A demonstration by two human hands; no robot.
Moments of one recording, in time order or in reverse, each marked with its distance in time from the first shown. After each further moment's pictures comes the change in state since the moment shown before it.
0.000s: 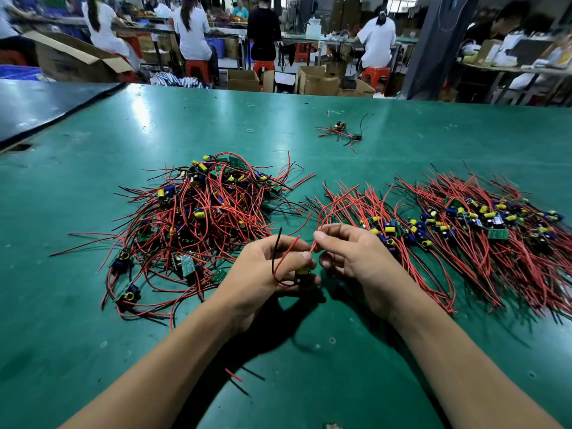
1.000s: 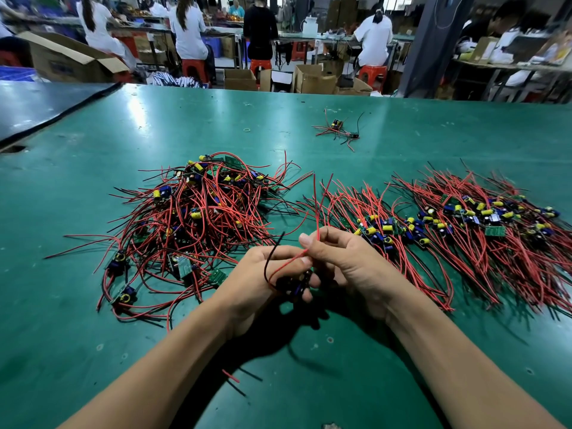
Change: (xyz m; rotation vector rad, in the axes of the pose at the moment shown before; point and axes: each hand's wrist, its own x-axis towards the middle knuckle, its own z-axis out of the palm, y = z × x) left_hand -0.004 -0.002 0.000 -0.048 -0.173 -0.070; right_hand -0.005 0.003 0.002 0.074 -0.232 0.031
